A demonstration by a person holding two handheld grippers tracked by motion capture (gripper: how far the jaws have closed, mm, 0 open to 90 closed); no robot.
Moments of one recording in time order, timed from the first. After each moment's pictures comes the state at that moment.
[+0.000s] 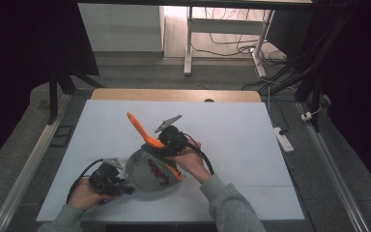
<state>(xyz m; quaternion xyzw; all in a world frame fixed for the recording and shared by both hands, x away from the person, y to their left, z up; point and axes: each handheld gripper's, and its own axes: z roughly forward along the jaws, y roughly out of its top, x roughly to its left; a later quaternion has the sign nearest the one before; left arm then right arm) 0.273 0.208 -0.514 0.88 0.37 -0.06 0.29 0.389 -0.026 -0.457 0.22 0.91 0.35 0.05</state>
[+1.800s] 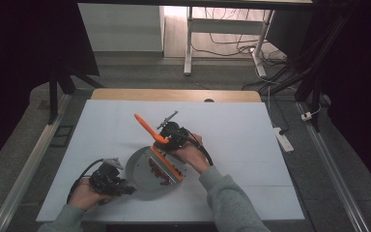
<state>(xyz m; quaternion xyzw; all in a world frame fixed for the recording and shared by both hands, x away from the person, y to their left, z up) 0.273 0.208 -0.515 0.88 0.37 -0.06 0.30 0.419 -0.019 -0.481 0.23 0.94 0.25 0.08</state>
